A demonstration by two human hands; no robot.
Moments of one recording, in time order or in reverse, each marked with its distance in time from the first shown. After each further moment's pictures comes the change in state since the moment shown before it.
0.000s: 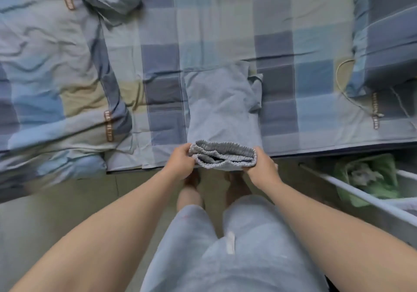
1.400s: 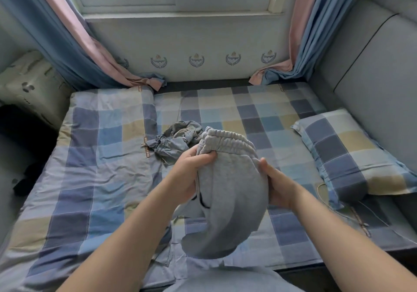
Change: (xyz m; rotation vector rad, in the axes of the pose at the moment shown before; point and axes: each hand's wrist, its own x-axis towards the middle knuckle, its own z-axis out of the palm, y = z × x) left_hand -0.264 0.209 -0.257 -0.810 -0.340 0.699; right_hand -0.192 -0.254 -0.176 0.945 -0.495 -0.542
